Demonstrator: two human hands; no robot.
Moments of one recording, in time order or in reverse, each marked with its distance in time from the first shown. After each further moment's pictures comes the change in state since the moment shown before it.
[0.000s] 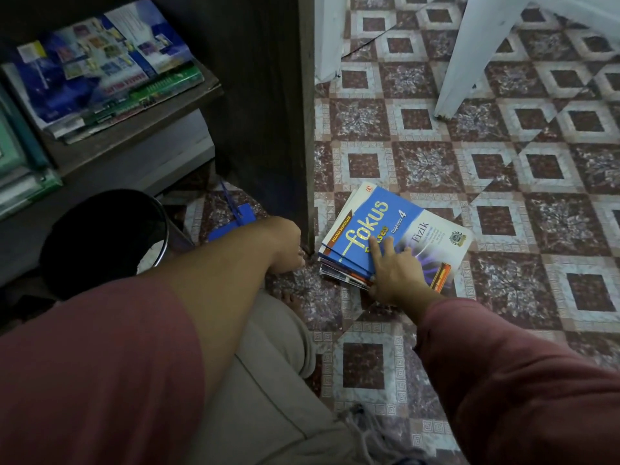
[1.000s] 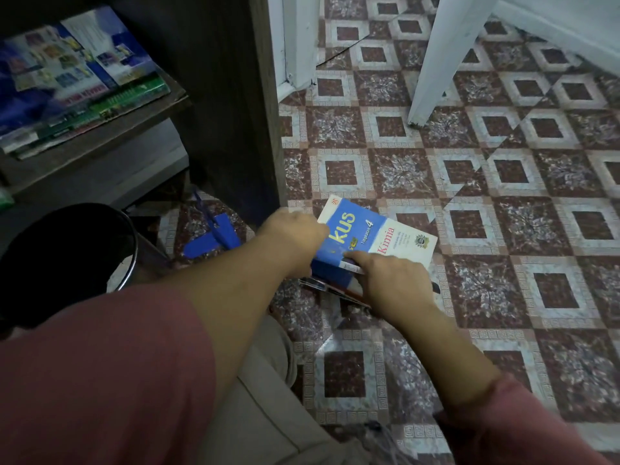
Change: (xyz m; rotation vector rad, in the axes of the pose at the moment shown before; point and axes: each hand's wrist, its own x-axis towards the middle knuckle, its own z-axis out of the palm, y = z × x) left_hand 0.023 0.048 -0.013 0.375 0.223 0.241; right_hand -0.076 0.011 -0.095 0.269 0.213 0.059
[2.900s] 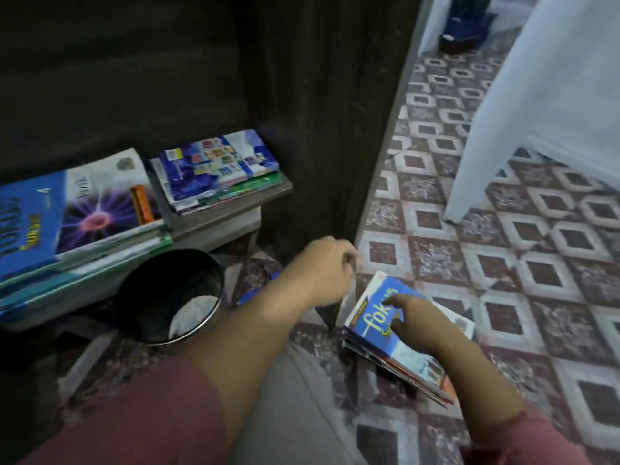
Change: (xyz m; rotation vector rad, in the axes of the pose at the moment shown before) left_hand -0.106 -0.055 -0.033 -0.799 0.516 -0.182; right_hand 0.029 -0.027 -0.043 0.301 -0.205 -0.013
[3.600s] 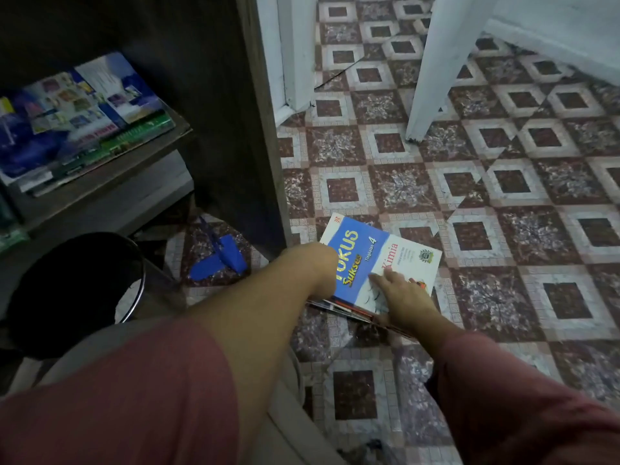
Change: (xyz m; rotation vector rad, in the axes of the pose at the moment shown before) left_hand 0.070 0.019 0.127 0.563 -0.647 -0.003; right_hand 0.032 0.120 0.102 -0.269 -0.070 0.065
